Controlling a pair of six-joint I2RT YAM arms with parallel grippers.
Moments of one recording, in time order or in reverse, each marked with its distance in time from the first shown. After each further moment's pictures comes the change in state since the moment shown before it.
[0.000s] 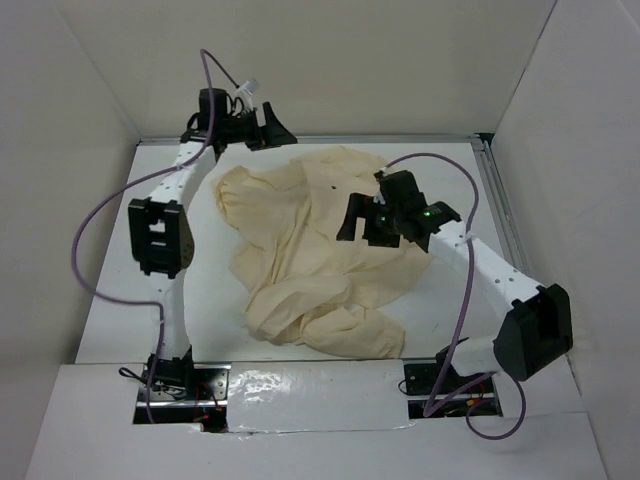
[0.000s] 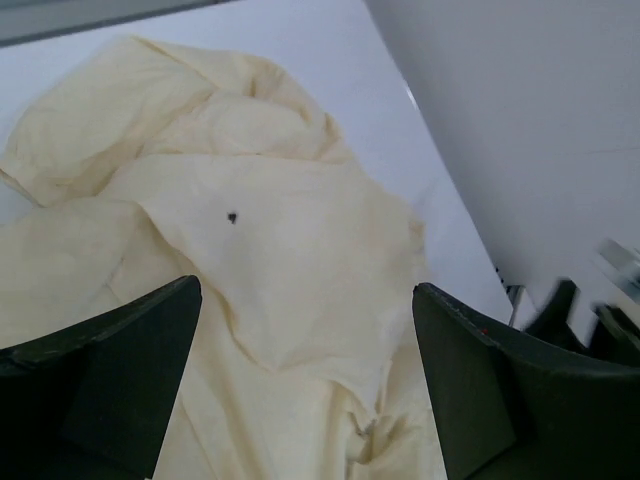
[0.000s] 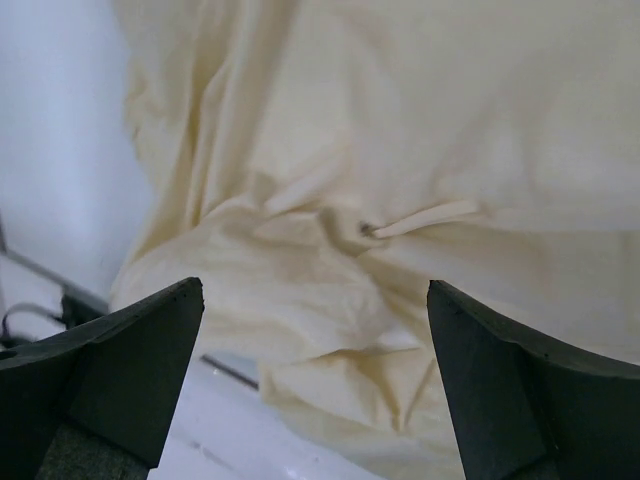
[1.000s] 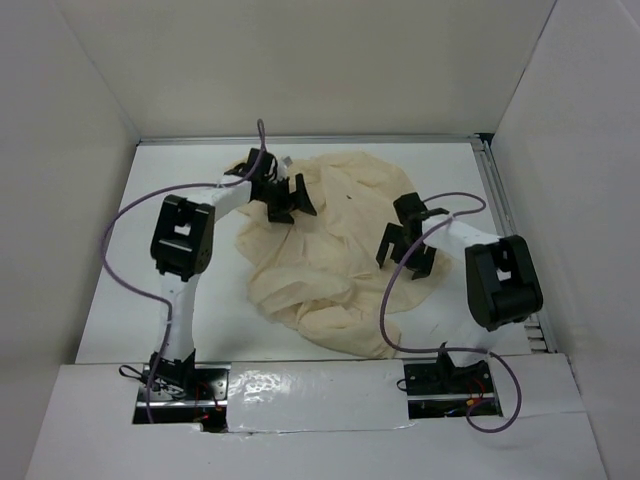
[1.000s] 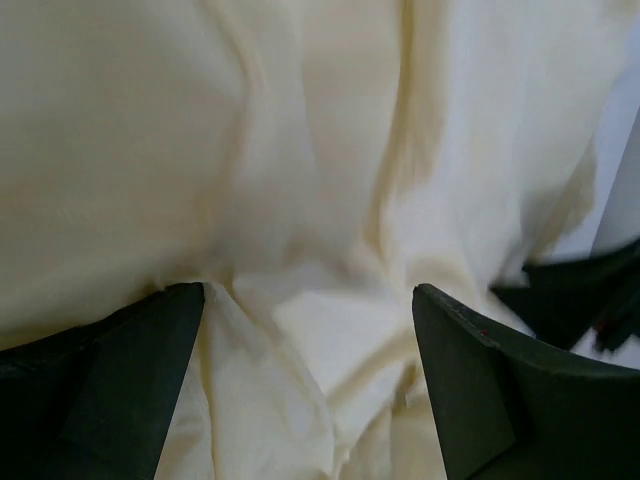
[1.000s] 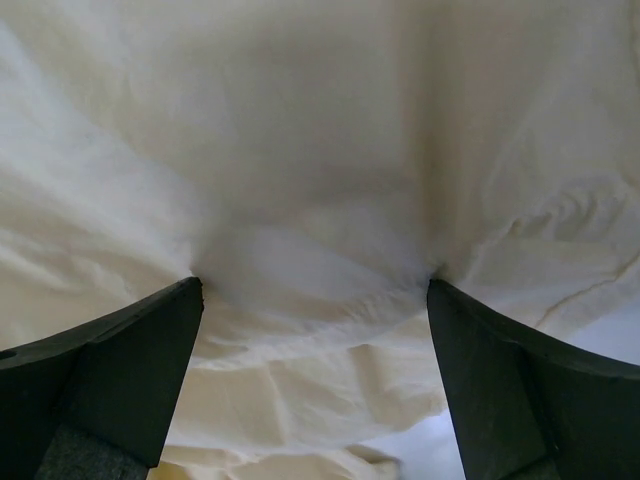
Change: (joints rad) left arm -0.157 -0.096 -0.537 -0.110 -0.287 -0.049; right arm -0.245 0.322 -0.125 -0.049 0.294 0.039
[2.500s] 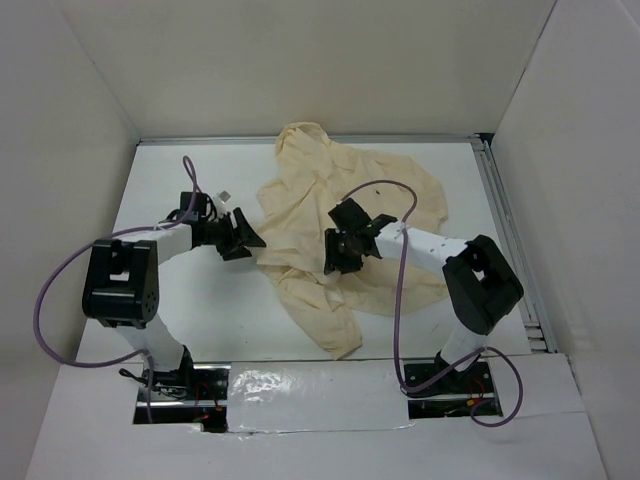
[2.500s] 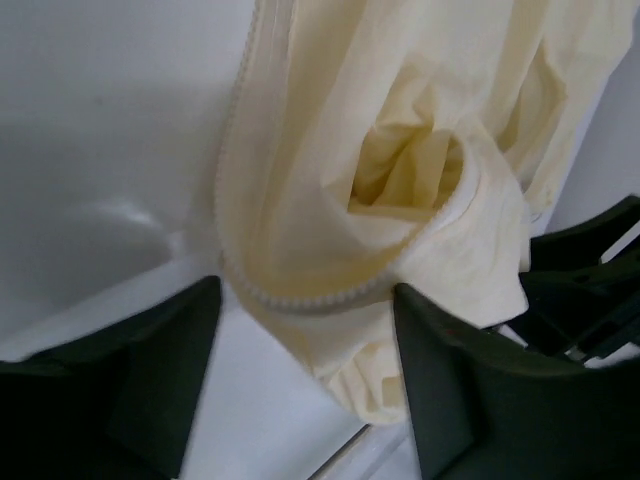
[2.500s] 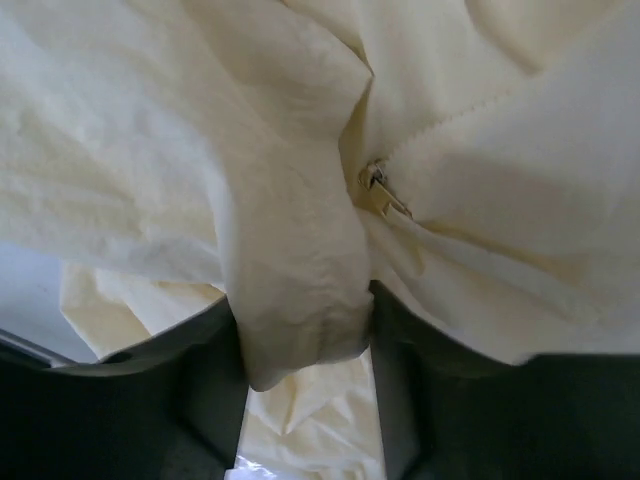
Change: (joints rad) left arm 0.262 -0.506 -0.681 0.179 0.089 -0.042; right arm 0.424 0.007 0.088 0.145 -0.171 0.007
